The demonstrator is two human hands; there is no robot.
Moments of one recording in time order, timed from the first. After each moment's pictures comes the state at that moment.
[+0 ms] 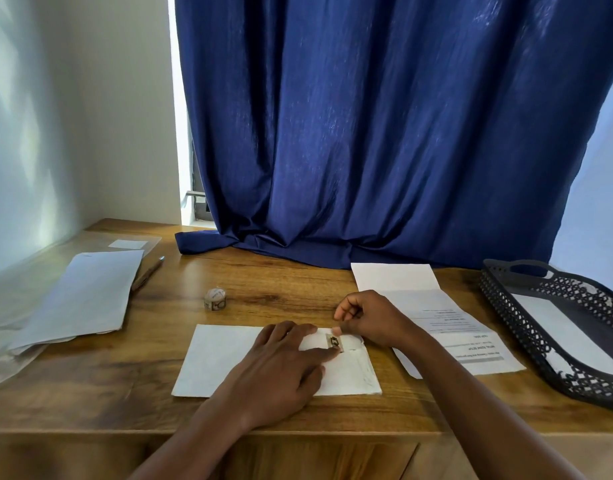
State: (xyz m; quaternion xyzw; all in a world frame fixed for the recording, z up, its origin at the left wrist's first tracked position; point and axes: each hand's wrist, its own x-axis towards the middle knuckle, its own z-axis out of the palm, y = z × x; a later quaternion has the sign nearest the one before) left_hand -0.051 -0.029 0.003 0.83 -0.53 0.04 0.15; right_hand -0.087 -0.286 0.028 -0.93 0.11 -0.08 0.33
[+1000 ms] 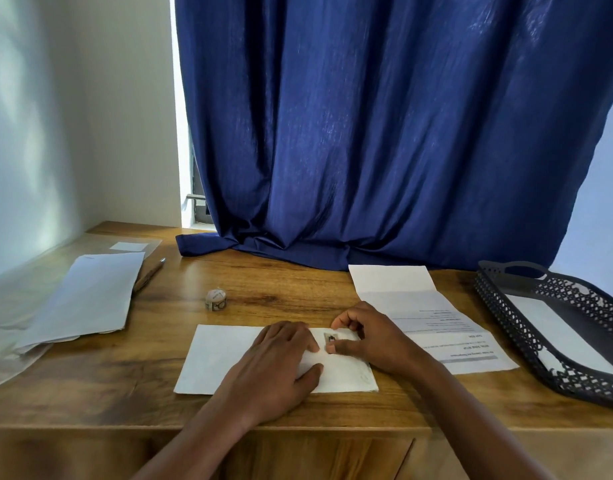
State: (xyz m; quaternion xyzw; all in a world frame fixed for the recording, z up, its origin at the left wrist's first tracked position) left_hand -0.056 -0.025 0.004 0.83 -0.50 0.07 0.25; right_hand -0.120 -0.267 0.014 -0.94 0.11 -0.11 0.30
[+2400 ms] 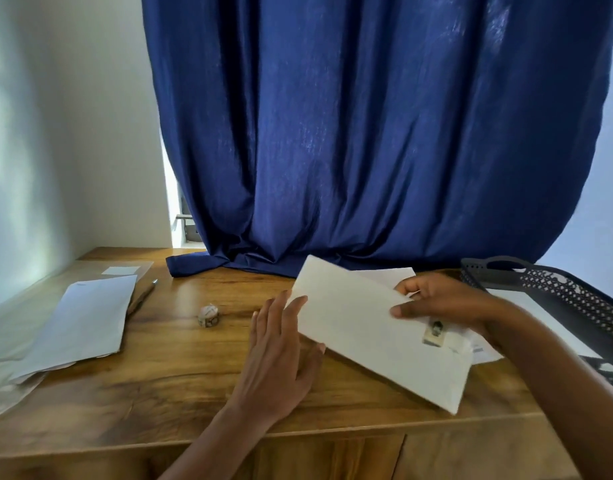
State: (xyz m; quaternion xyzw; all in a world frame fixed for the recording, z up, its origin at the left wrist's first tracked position) left_hand -0.067 -0.044 0.012 0.81 -0.46 0.16 0.33; right_hand -0.205 -0.313 0.133 -0.90 0.14 -0.02 0.42
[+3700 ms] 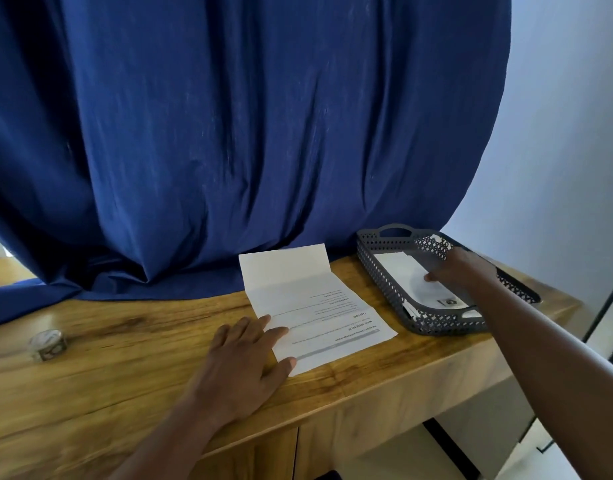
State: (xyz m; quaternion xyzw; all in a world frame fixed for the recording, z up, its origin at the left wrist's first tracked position) left_hand -0.093 -0.153 -0.003 0.82 -0.56 0.02 0.11; right_hand -0.324 -0.517 0.095 -0.79 0.59 -0.13 0.03
